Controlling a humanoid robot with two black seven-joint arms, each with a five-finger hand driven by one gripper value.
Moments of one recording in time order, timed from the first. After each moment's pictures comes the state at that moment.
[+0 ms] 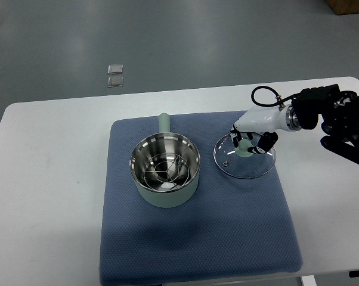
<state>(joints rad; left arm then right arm) 0.00 0.00 -0.04 -0.17 0.01 0.04 -0.03 0.98 -0.55 0.31 1.17 -1.92 0.36 0.24</state>
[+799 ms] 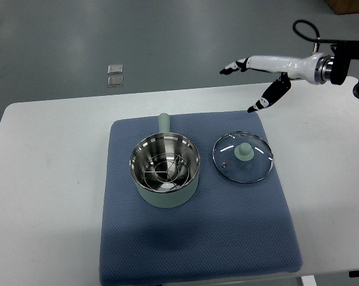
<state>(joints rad) 0.00 0.00 -0.04 -0.17 0.01 0.04 -0.03 1.03 -0.65 0.52 1.13 -1.23 0.33 0.24</state>
